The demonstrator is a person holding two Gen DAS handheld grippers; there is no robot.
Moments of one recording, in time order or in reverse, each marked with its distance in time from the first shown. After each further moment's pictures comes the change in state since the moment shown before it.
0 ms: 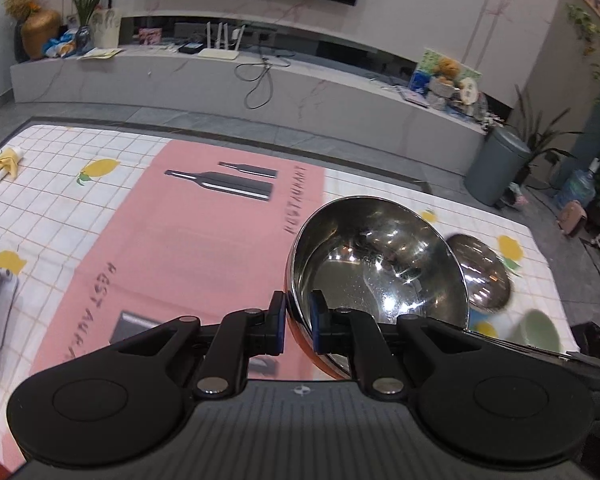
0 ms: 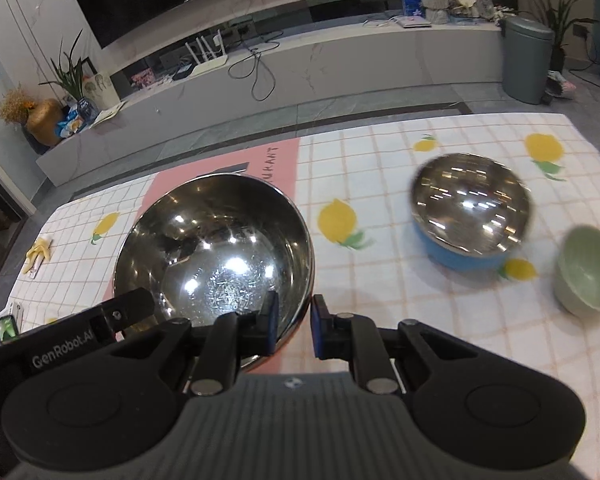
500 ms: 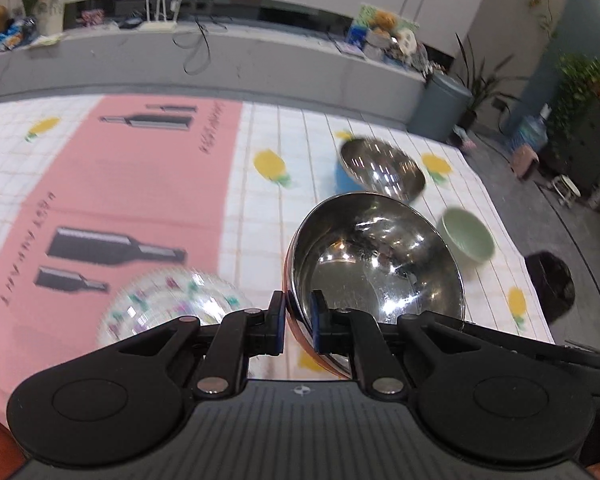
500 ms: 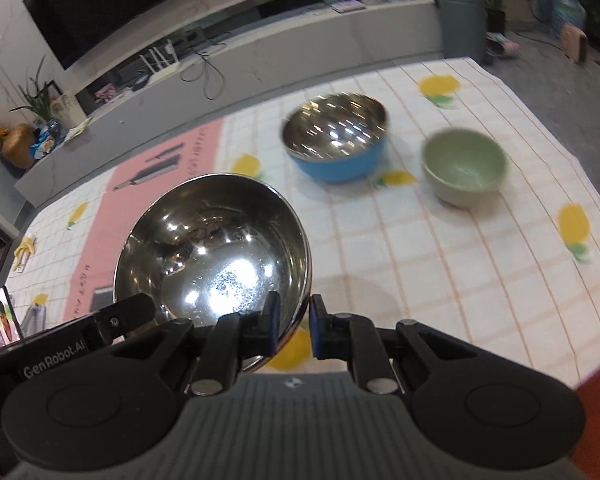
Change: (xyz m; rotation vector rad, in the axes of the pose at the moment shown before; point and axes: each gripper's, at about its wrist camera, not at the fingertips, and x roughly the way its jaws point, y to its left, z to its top) left arm -0.017 -0.054 -0.079 0.095 0.117 -0.125; right arm -0.069 -0.088 -0.082 0.135 0.032 -0.061
